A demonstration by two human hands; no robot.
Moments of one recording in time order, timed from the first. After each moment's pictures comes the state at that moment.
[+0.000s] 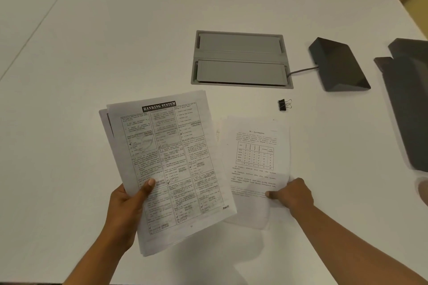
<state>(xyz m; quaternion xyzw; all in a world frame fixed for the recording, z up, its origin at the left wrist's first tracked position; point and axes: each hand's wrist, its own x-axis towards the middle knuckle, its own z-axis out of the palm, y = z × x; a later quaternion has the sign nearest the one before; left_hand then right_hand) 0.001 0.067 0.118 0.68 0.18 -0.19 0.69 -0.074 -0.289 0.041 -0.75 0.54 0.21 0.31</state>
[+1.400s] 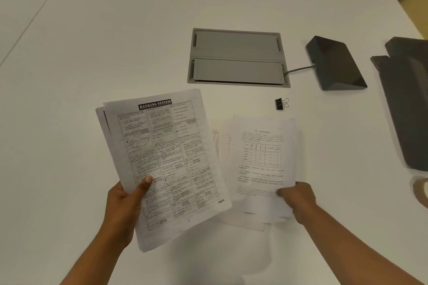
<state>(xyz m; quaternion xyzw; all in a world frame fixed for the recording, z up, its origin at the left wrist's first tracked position) 0.008 0.061 0.111 0.69 0.20 -0.17 0.67 -0.088 -0.298 0.055 -0.65 0.58 0.13 0.47</state>
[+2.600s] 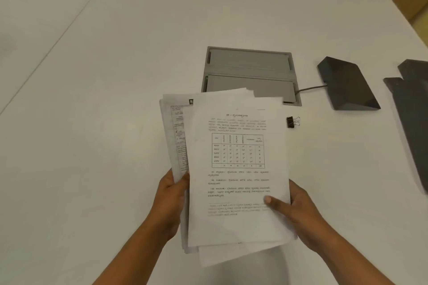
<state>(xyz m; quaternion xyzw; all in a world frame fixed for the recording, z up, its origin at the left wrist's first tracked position) 0.023 -0.007 0.154 0.63 0.13 -0.25 0.73 -0.073 -0.256 0.142 -0.64 0.24 0.10 0.72</state>
